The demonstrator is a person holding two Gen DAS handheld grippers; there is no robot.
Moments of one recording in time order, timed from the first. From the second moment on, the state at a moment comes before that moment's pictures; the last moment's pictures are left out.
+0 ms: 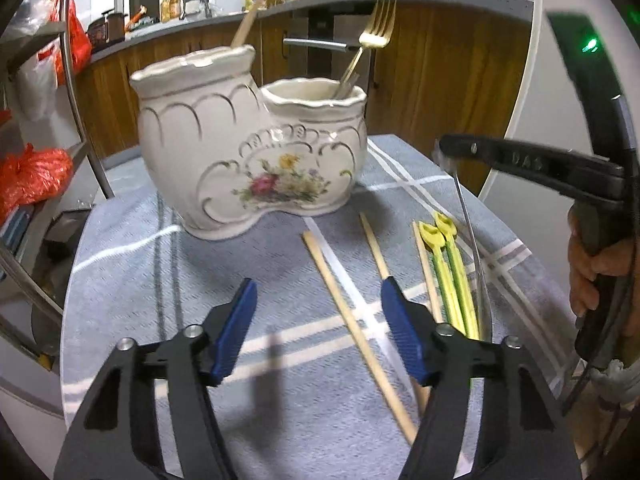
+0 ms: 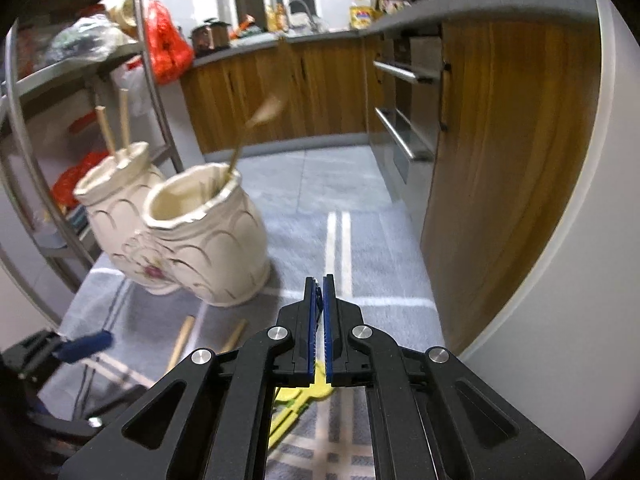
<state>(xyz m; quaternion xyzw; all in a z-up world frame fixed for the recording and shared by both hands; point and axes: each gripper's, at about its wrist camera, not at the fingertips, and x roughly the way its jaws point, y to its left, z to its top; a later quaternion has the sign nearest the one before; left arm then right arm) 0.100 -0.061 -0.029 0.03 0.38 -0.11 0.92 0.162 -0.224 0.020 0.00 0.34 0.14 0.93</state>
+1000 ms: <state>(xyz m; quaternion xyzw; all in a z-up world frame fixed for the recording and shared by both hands) 0.079 -0.050 0.001 0.05 0.27 -0.12 0.95 0.121 -0.248 0.076 0.02 0.17 0.14 0.98</state>
